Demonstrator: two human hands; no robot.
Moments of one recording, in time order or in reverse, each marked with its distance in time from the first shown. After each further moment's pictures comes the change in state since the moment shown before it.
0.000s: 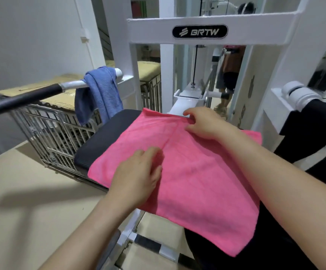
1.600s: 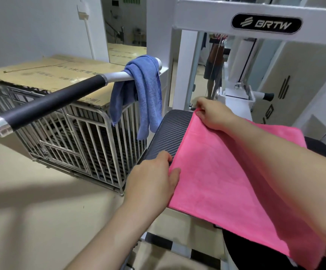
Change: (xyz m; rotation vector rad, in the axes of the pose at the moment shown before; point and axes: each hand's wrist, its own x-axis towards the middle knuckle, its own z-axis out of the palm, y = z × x) left_hand 0.031 -0.159 -0.049 -0.130 -0.020 -0.039; right_hand 0.125 -0.117 0.068 -0.082 0.012 0.095
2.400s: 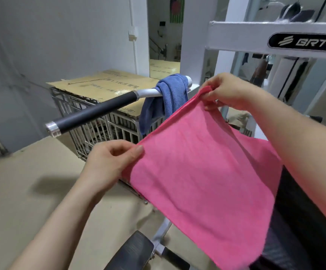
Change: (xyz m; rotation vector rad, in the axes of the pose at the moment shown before) left_hand 0.005 -0.048 -0.073 -0.765 0.257 -0.315; right_hand 0.045 -0.053 -0.081 0.814 -0.236 -0.145
